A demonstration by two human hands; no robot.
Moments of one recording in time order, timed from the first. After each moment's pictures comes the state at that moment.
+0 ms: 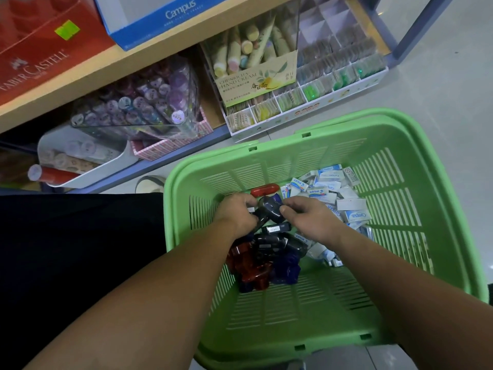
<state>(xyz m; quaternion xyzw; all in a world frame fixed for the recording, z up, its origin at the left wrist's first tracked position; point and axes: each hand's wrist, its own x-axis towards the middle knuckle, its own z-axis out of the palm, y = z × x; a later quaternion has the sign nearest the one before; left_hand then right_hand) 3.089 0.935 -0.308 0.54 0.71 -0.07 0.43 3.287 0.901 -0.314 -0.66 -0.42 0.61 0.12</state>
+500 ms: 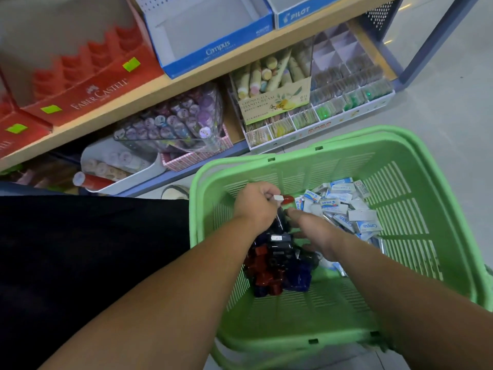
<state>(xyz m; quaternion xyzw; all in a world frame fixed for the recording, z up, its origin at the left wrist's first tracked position) 3.104 0.946 -0.250 0.53 0.71 0.12 0.45 3.253 0.906 -0.278 -0.64 -0.26 0.72 0.07</state>
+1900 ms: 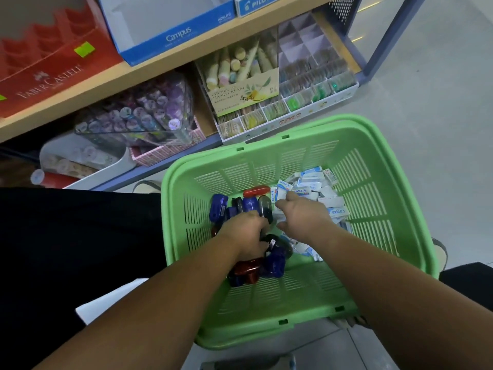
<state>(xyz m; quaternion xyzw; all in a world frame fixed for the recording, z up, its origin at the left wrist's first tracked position) 3.112 0.897 -0.262 0.77 0.49 -0.21 0.35 3.285 0.902 -0.280 -0.60 -0.72 0.27 -0.20</state>
